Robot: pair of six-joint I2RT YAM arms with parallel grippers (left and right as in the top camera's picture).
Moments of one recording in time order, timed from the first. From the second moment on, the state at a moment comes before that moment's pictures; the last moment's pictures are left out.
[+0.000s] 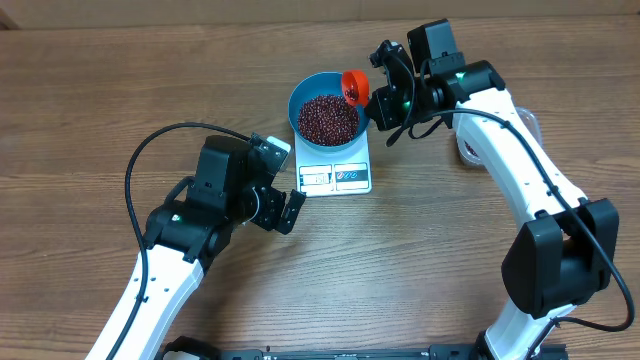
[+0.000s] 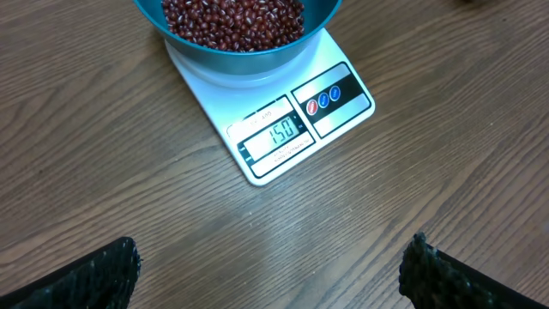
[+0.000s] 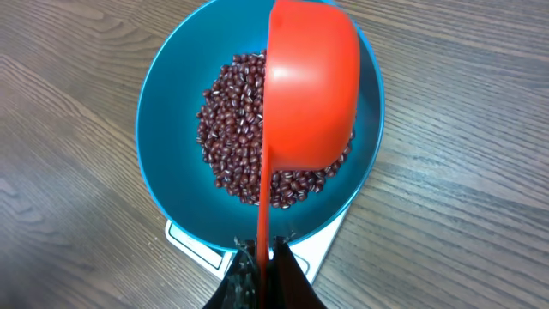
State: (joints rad) left arm -0.34 1.18 0.94 -0.66 0.21 0.09; right arm 0.29 1.89 1.66 -0.83 -0.40 -0.04
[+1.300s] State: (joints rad) left arm -0.34 1.18 0.94 -0.66 0.21 0.09; right arm 0.25 1.89 1.66 -0.91 -0.52 -0.04
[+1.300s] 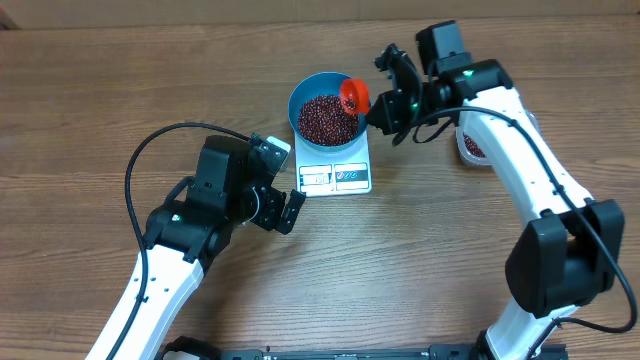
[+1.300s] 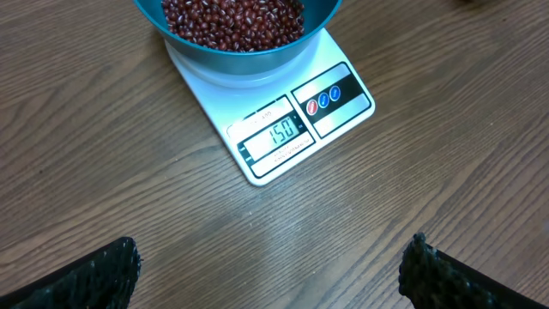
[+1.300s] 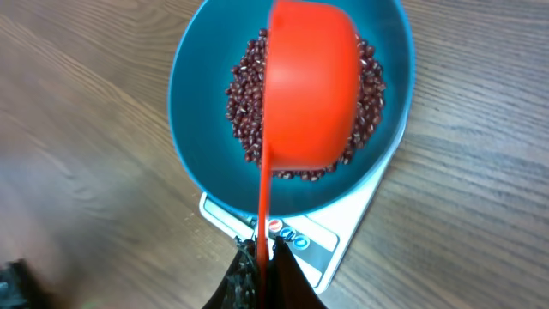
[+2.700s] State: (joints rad) left arm -0.34 1.18 0.94 -0.66 0.21 0.09; right arm -0.34 1.61 1.66 -1.28 -0.32 0.01
